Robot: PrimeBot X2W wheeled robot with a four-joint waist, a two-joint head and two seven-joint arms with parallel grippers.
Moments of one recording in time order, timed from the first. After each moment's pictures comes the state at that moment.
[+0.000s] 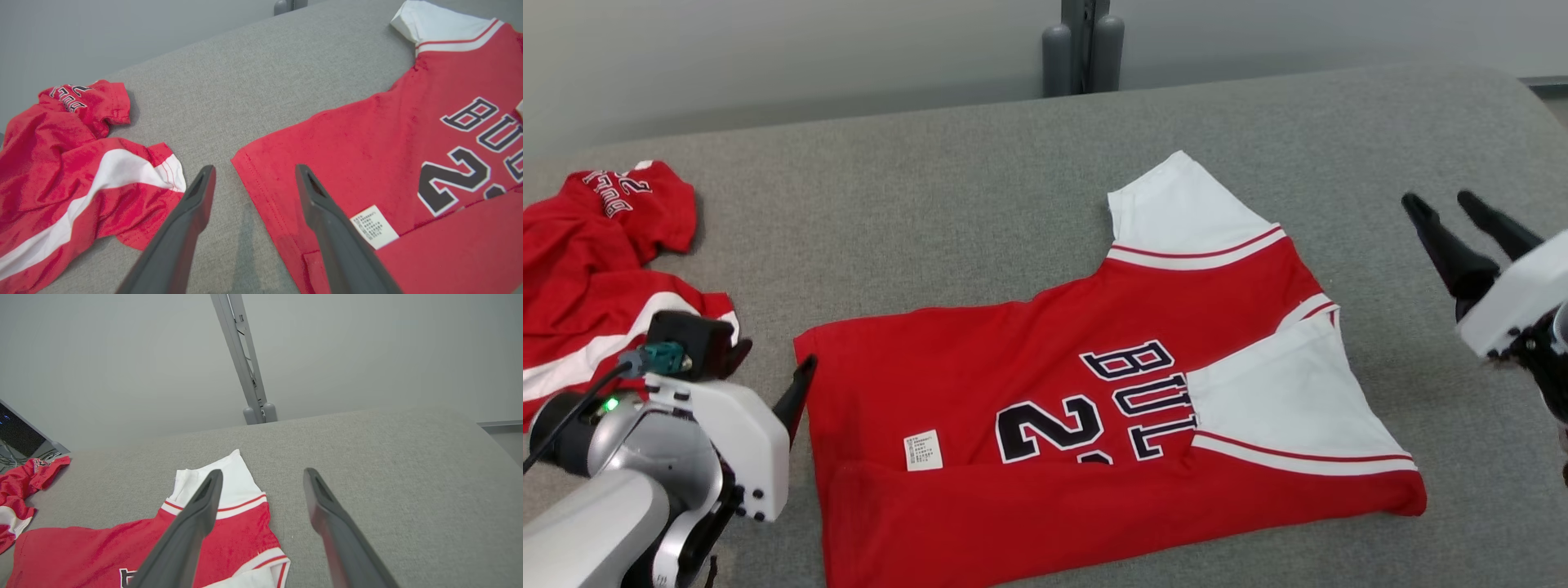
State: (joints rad) left arm -0.44 0.83 -0.84 -0.09 -0.91 0.37 0.29; right arm -0.46 -0.42 0.16 0.27 0.75 0.13 0.30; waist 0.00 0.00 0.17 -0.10
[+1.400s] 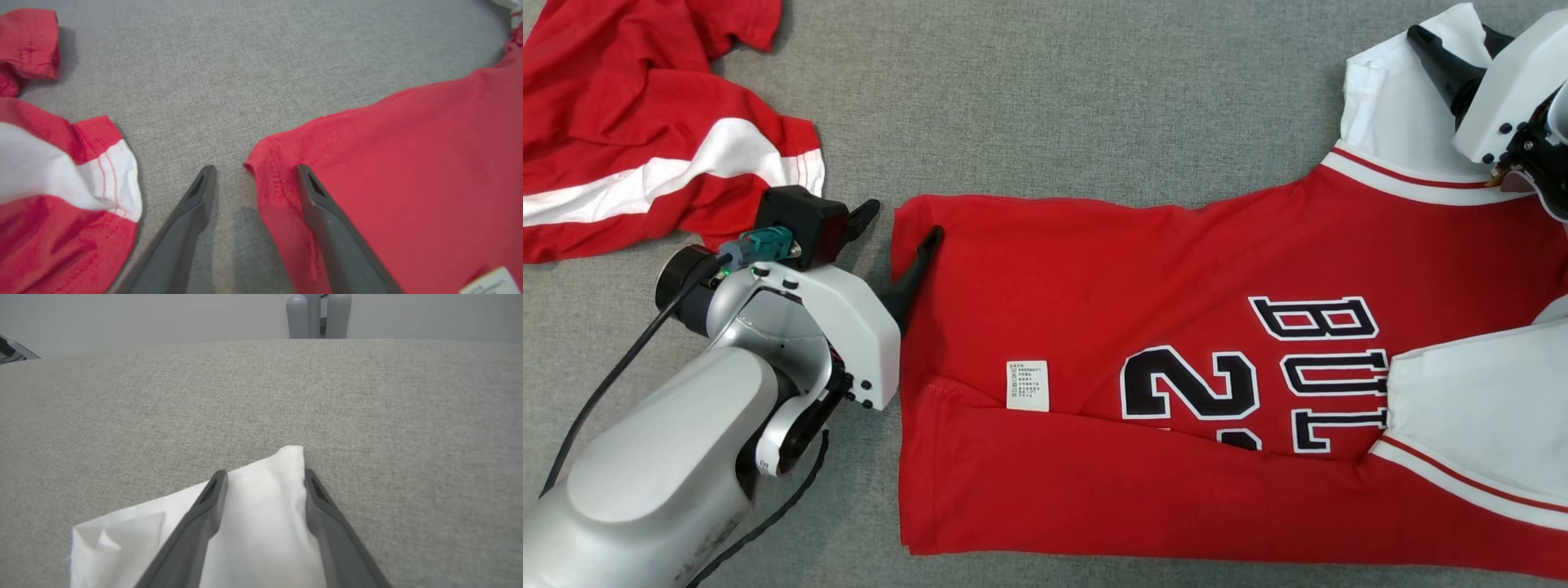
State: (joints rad) left arm -0.72 0.55 -0.88 0.09 -0.82 0.24 0.18; right arm -1.18 -0.44 0.70 0.92 0.93 0.13 0.23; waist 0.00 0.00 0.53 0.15
